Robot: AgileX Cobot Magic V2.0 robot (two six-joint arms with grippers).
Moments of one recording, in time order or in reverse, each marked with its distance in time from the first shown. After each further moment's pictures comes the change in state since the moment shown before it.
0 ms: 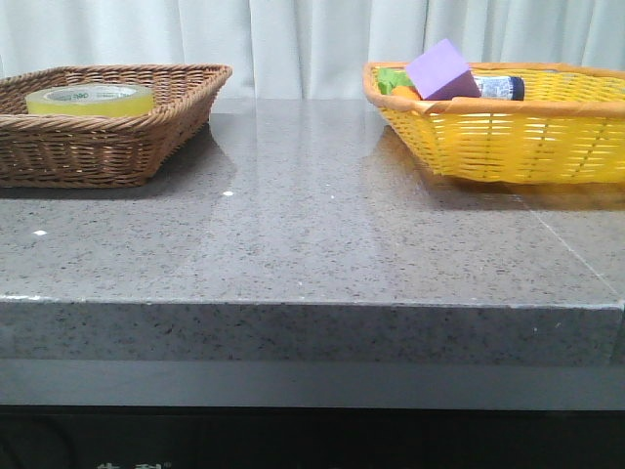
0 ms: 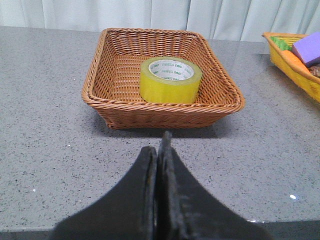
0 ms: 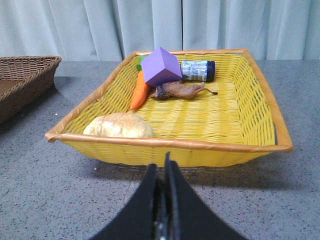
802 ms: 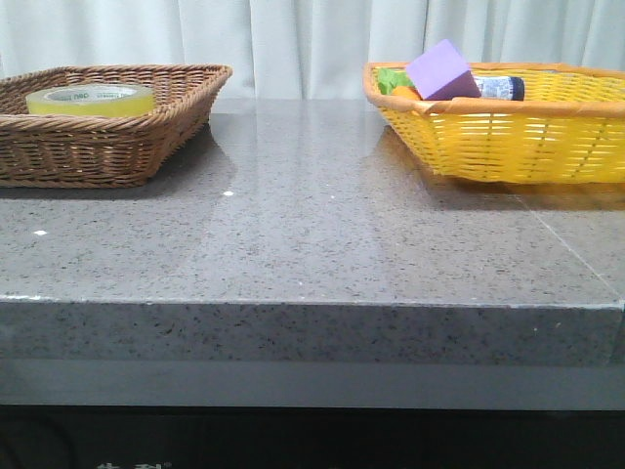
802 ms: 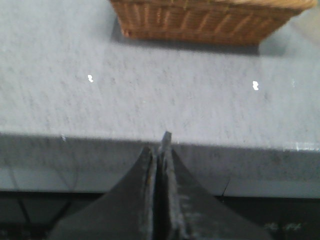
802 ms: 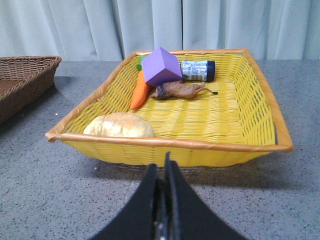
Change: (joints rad) left arm 0.025 -0.127 0.467 0.001 -0.290 0.000; right arm 0.000 0.000 0.000 0.001 0.000 0.000
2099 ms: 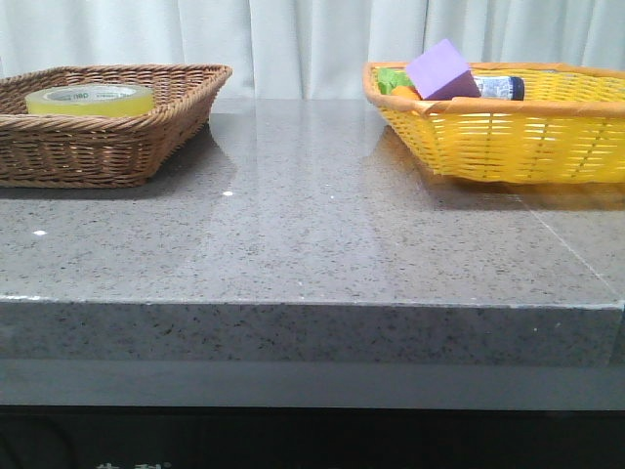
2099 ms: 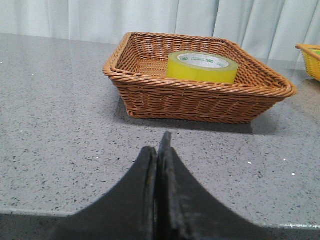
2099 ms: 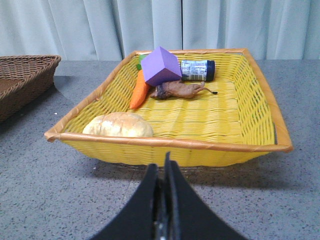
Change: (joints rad) left arm 0.000 0.000 0.002 0.000 -0.208 0.000; right arm 0.000 0.000 0.006 -0.009 -0.002 0.000
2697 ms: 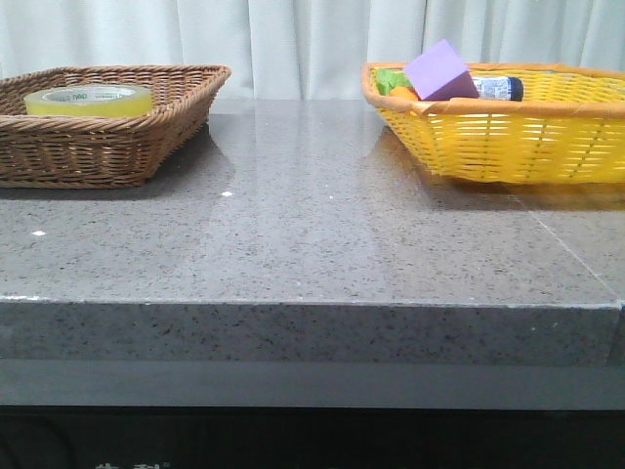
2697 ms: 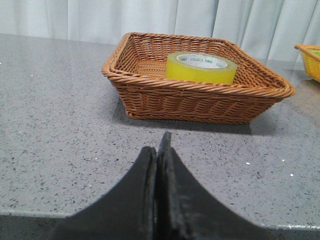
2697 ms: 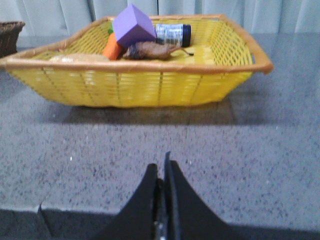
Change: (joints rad) left arm 0.000 0.000 0.000 0.000 -0.002 0.000; right arm -0.036 -0.228 0.361 -0.027 -0.144 0.000
